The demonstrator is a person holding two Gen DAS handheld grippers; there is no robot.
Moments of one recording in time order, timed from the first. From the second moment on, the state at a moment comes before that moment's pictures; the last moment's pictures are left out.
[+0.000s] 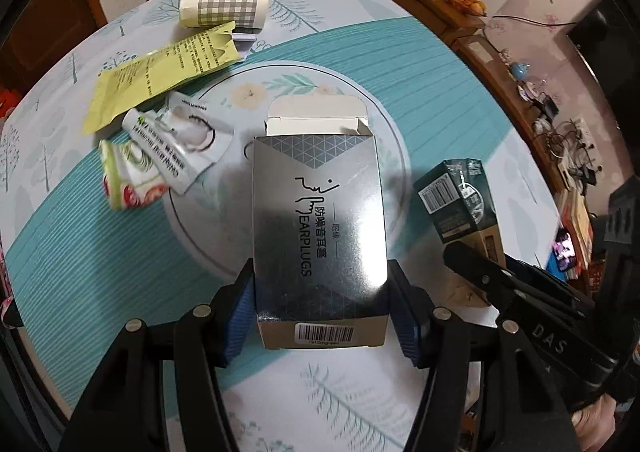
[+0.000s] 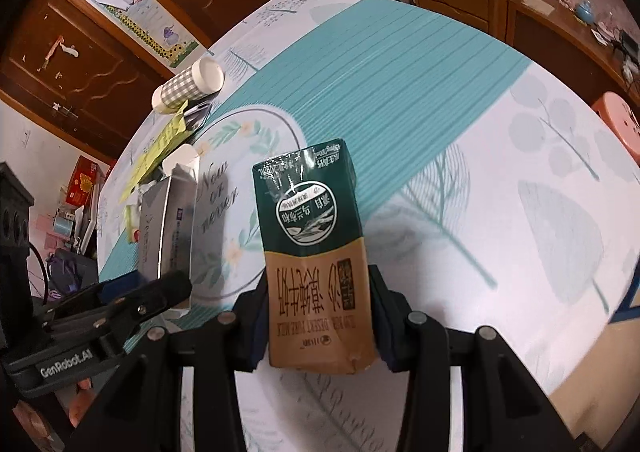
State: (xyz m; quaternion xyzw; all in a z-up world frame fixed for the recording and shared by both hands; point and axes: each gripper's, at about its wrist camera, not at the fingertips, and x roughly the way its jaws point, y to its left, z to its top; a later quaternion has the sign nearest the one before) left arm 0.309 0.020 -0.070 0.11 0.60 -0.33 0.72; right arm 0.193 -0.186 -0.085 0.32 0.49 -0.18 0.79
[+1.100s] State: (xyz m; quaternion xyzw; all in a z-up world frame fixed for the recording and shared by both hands) left arm 0.006 -0.027 -0.057 0.08 0.59 -0.31 0.74; right arm -0.050 -0.231 -0.061 0.29 0.52 -0.07 0.80
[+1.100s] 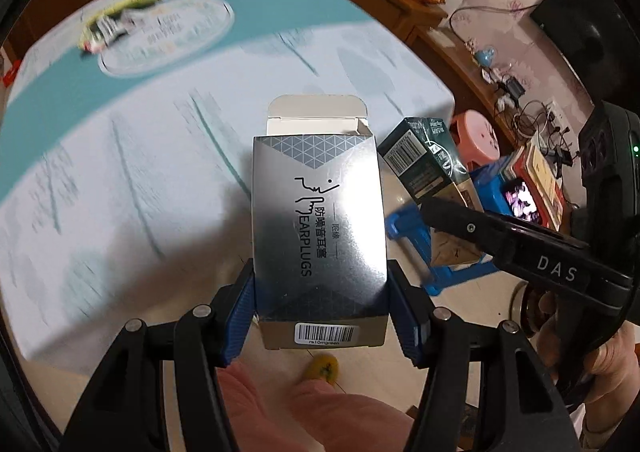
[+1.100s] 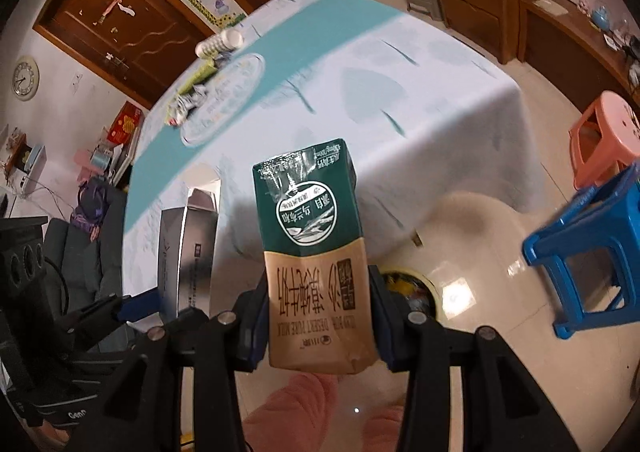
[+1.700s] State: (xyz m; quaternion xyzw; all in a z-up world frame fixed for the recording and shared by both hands) left arm -0.038 -0.072 -0.247 0.15 0.67 -0.29 0.67; right arm -0.124 -0.255 -0.256 0.35 0.59 -0.12 0.71
